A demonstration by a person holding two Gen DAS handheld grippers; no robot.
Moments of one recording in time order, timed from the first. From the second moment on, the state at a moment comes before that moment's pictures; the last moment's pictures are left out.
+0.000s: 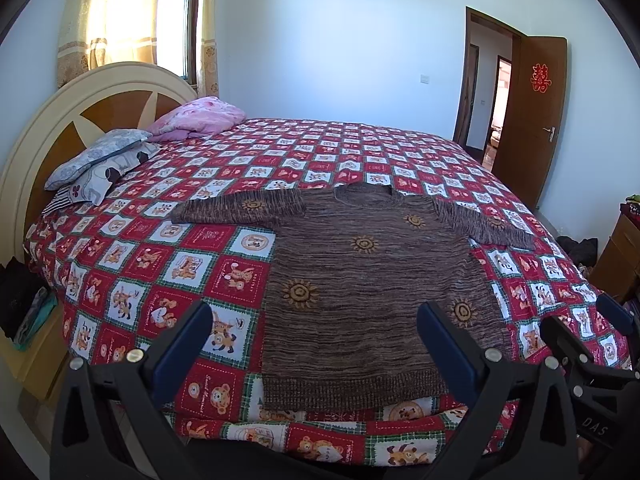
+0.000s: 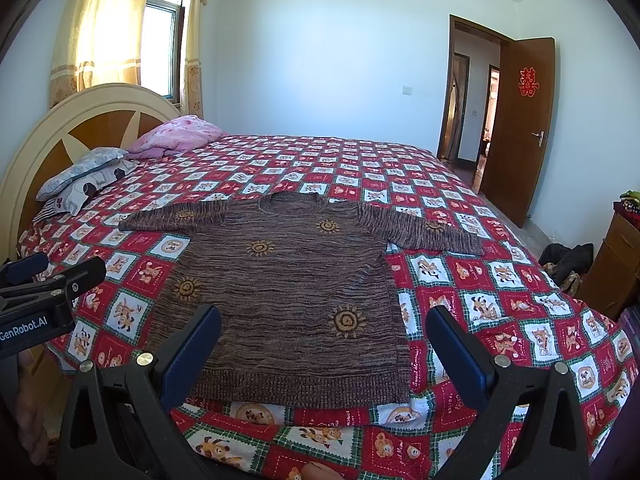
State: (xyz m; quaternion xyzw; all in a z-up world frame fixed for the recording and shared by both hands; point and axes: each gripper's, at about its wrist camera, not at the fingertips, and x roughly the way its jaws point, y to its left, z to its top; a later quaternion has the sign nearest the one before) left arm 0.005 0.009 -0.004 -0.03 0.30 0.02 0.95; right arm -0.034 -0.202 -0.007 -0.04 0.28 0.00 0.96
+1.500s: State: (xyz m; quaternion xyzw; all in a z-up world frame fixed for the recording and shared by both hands) left arm 0.006 0.014 -0.009 -0.03 0.31 0.03 0.95; right arm -0.031 -0.203 -0.009 -0.03 0.29 0.00 0.96
